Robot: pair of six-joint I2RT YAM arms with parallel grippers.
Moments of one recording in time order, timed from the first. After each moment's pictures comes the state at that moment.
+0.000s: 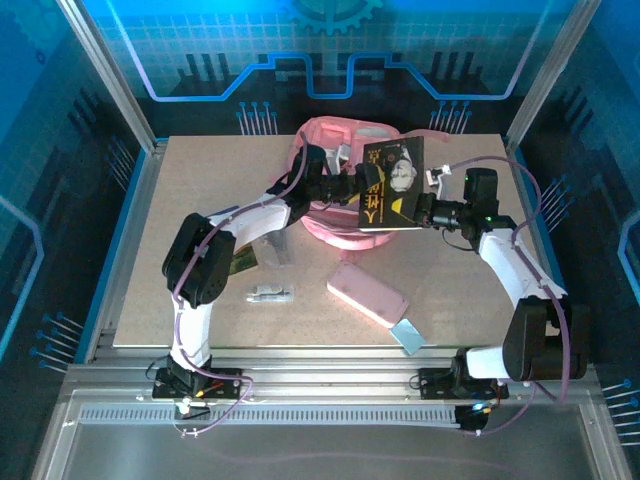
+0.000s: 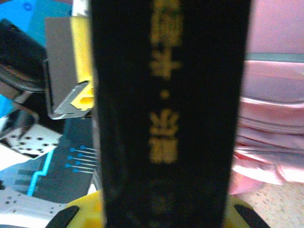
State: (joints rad) left arm -0.52 2.02 1.48 0.26 0.63 -1.01; right arm 0.00 1.36 0.95 -0.20 -1.00 0.49
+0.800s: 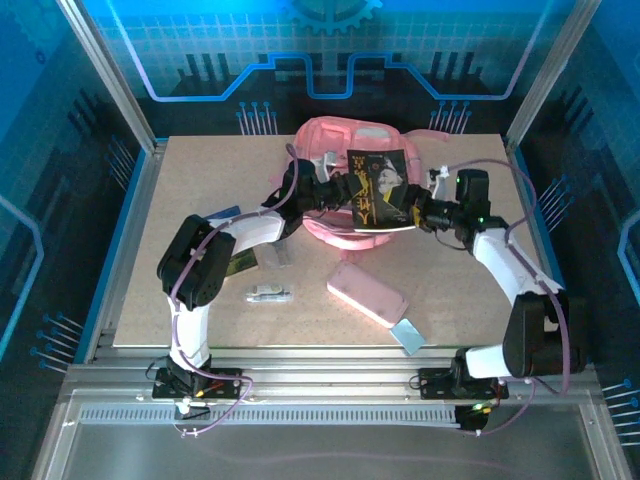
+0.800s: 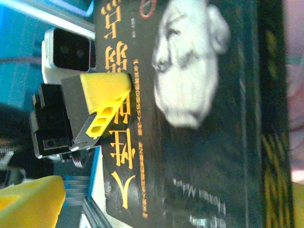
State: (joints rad) left arm -0.50 1.98 1.29 0.50 0.51 -1.16; right arm 0.05 1.36 0.89 -0.13 -0.78 0.67
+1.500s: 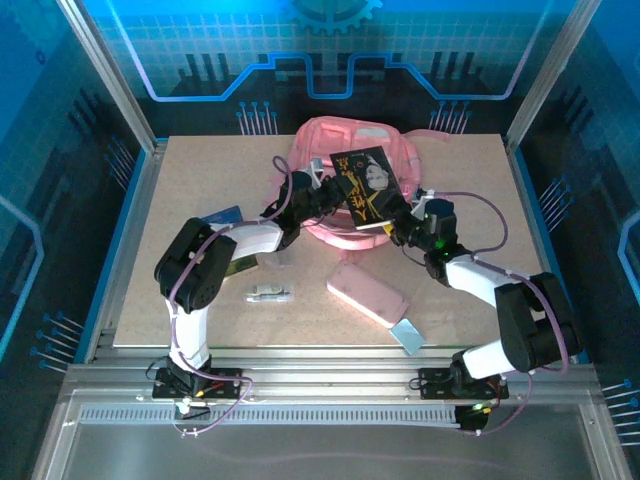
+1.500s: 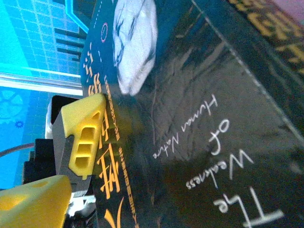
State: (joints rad) left arm -0.52 1.96 1.17 0.64 0.31 -1.30; right arm 0.27 1.45 0.62 0.55 -0.41 1.19
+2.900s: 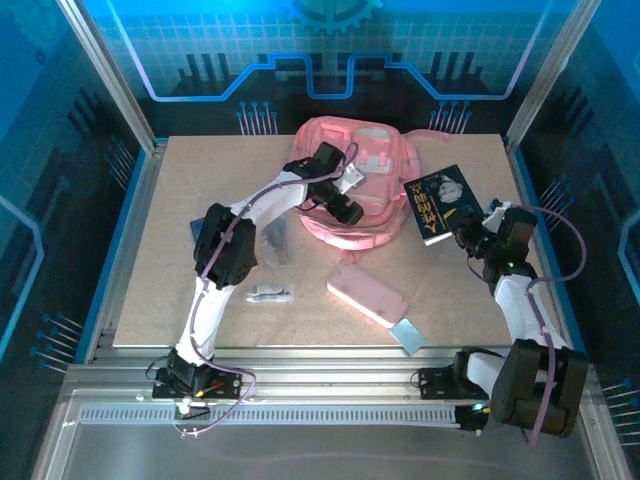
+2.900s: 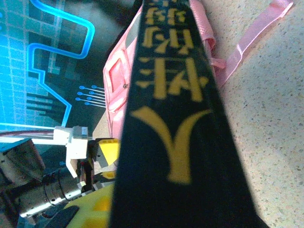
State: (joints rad) left arm -0.51 2.31 1.99 -0.72 0.27 0.24; right arm -0.26 1.10 0.59 0.02 -0.64 0.87
